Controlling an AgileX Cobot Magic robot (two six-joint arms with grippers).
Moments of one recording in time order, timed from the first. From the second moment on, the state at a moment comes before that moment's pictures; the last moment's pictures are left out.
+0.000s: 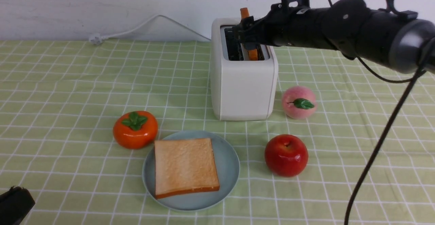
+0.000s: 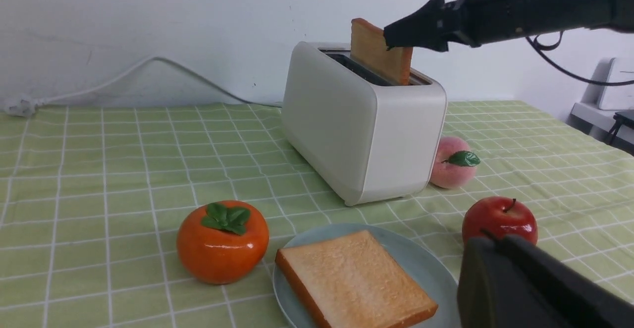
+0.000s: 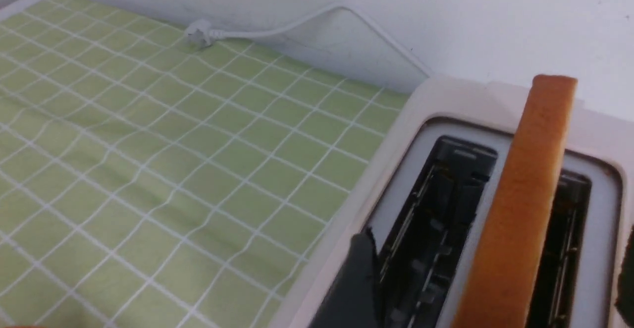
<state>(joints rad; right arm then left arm) 0.36 2.01 -1.69 0.81 0.14 -0.72 -0.31 0.09 -0.25 -0.43 0.27 0.25</state>
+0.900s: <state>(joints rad) 0.36 1.94 -1.72 0.82 0.15 -0.72 -0.31 0.09 -0.25 -0.43 0.27 0.25</state>
